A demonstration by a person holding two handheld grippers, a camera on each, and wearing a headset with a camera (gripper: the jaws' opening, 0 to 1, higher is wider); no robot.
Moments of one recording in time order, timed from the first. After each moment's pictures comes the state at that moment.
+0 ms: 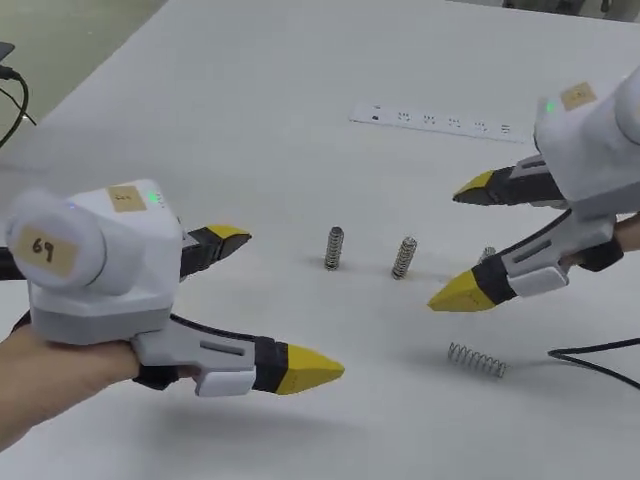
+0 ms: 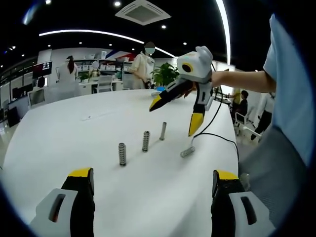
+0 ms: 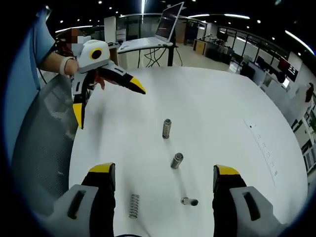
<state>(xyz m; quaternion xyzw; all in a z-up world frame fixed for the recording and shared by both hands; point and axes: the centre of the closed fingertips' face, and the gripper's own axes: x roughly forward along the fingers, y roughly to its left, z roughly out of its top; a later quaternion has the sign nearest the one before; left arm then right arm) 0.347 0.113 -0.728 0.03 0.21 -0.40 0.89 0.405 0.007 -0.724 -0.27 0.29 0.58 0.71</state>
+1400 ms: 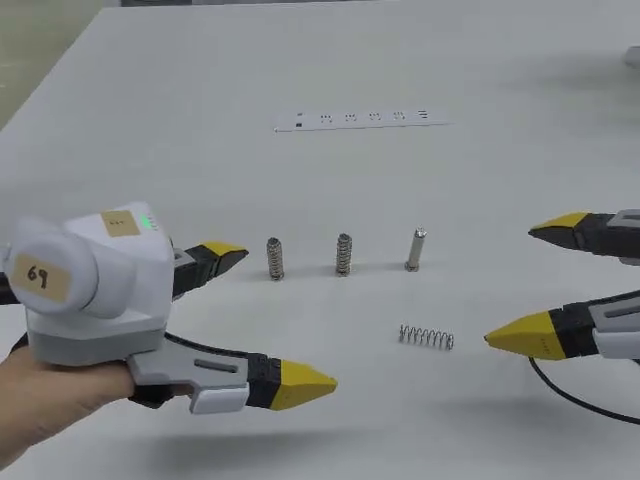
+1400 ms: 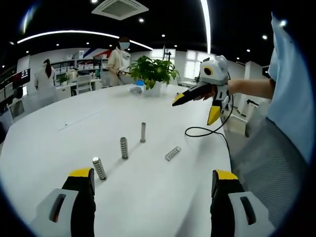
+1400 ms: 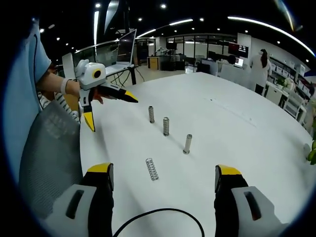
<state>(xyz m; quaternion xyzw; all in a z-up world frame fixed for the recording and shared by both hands) 0.346 0.067 -0.727 0.08 0.22 -0.48 0.85 0.352 -0.097 -0.713 -0.13 0.28 0.46 0.83</state>
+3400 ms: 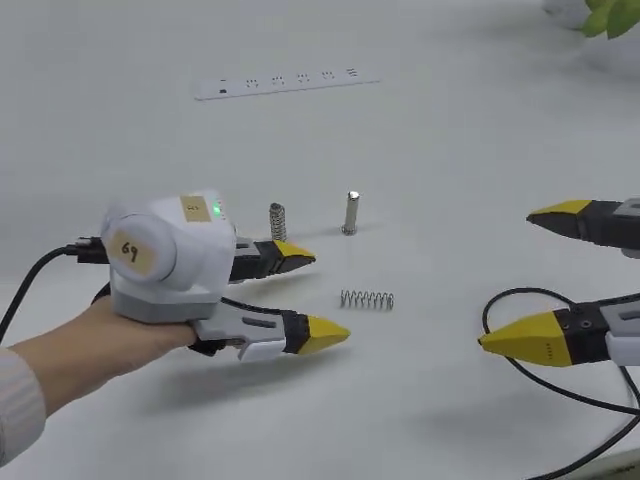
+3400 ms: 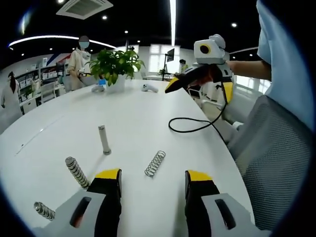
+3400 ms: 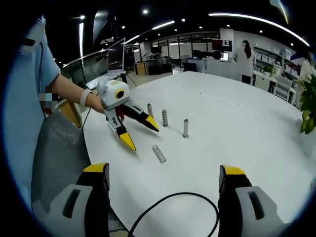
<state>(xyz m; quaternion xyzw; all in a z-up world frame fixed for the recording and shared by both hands) 0.355 -0.024 -0.778 0.13 0.19 -0.61 0.76 0.310 -0.130 -0.710 -0.08 0.29 0.42 0.86</state>
